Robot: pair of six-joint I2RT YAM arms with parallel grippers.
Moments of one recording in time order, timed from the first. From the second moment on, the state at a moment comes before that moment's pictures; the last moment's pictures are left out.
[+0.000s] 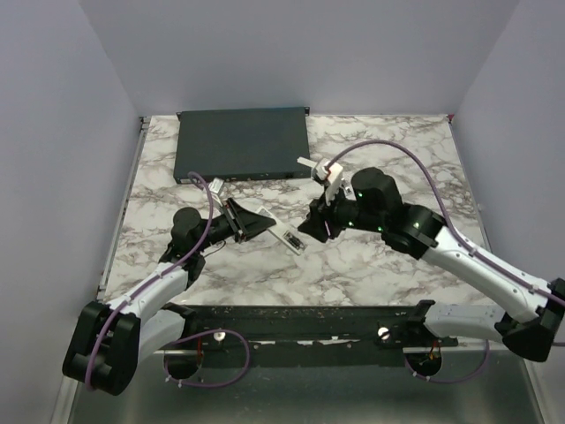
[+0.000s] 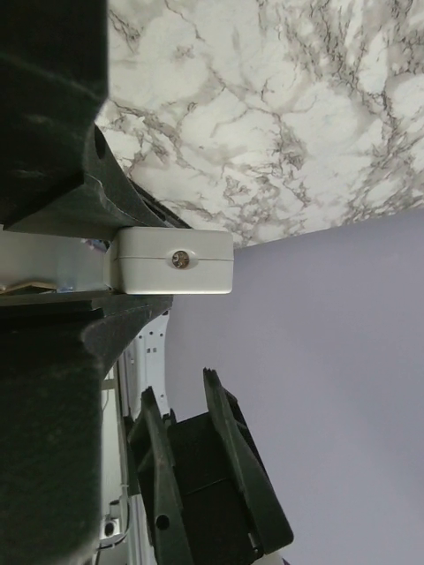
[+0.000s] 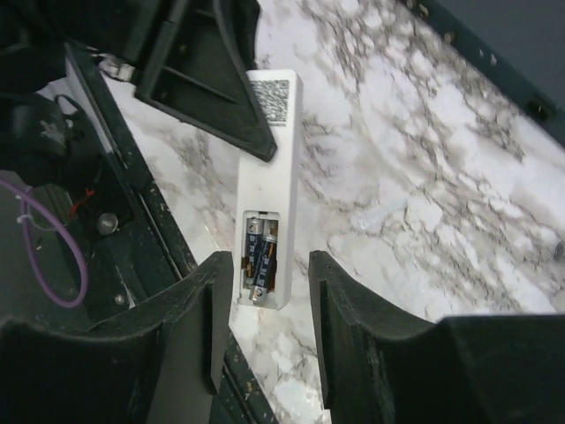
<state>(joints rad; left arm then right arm) -0.34 1.03 0.31 0.71 0.70 -1.32 0.88 1.22 1.21 -0.52 -0.19 0.10</state>
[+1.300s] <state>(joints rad) -0.34 1.04 0.45 0.48 0.99 -1.28 0.88 0.97 0.71 0.00 -0.93 -0.56</state>
